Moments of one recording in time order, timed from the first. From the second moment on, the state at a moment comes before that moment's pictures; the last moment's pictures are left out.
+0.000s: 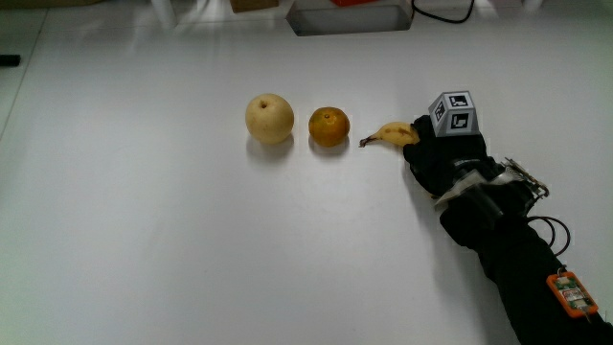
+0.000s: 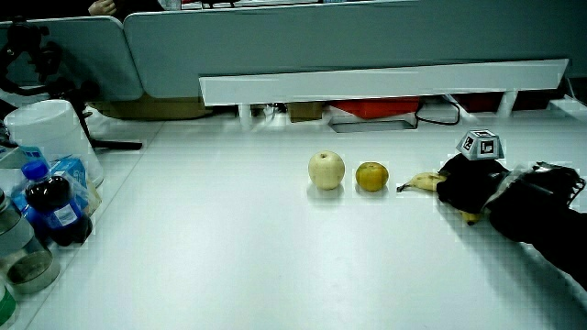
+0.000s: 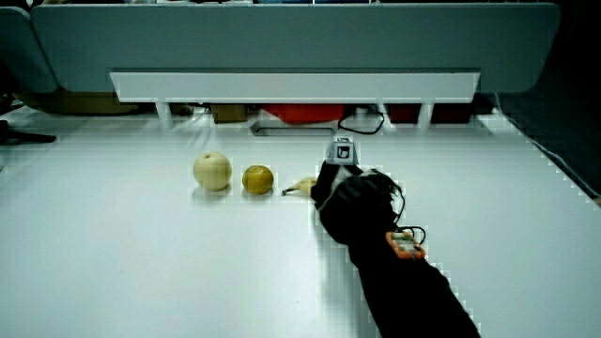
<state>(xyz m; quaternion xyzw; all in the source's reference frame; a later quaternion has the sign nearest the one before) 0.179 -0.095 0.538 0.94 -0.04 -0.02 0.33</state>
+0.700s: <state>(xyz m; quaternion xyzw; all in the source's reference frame) 0.185 -0.086 0.554 0.94 0.00 -0.03 0.35</state>
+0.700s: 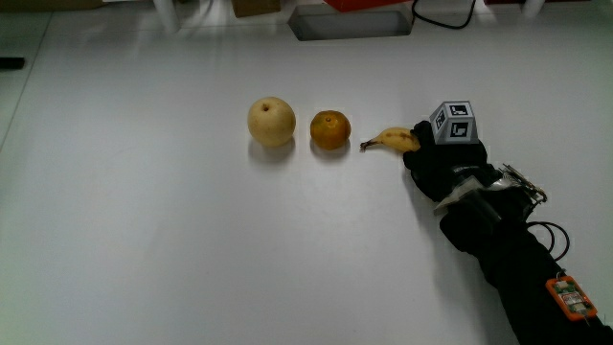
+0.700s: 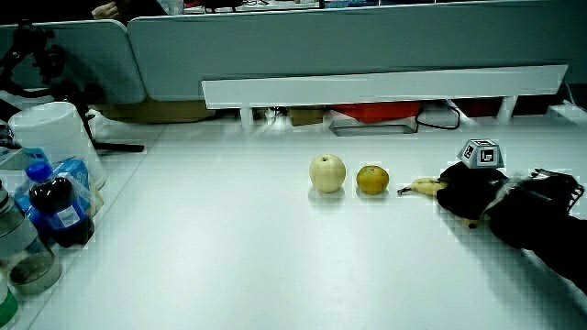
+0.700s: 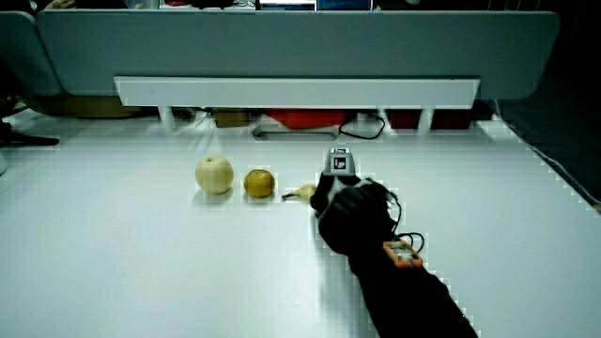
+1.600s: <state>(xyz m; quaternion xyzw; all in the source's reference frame) 0.218 -0.077 0.546 0.93 -0.01 0.01 0.38</state>
